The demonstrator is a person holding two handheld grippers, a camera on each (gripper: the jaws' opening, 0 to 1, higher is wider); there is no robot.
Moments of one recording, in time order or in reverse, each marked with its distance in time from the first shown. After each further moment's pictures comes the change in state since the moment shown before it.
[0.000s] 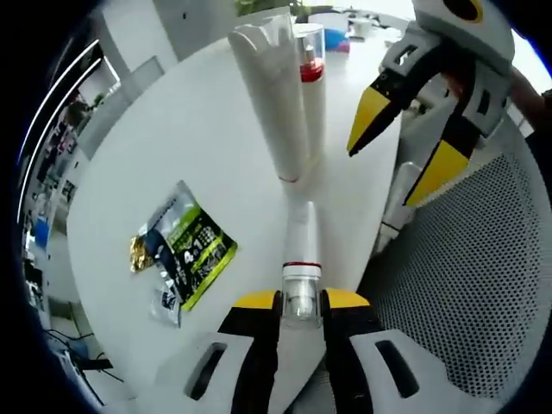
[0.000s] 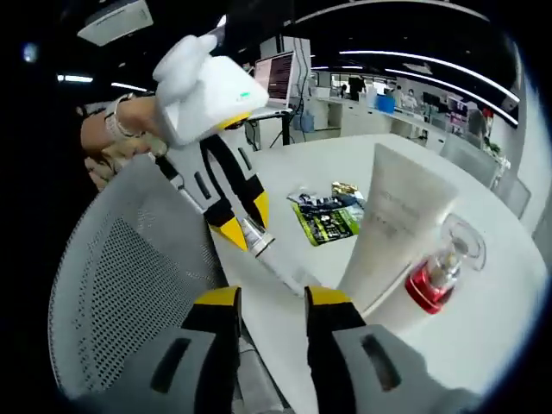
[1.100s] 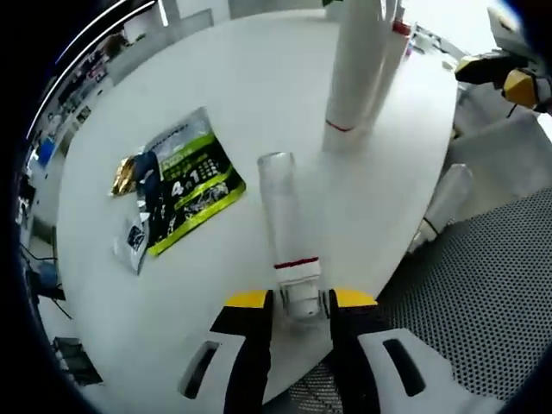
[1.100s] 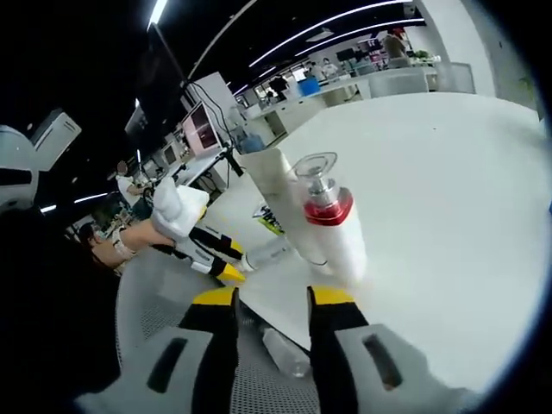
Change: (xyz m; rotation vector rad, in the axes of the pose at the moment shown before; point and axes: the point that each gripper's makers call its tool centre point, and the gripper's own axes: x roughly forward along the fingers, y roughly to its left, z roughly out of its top) left arm 0.046 0.010 -0.047 -0.297 0.061 0.035; right arm -0.076 -0.036 -0.033 0.667 -0.136 -0.055
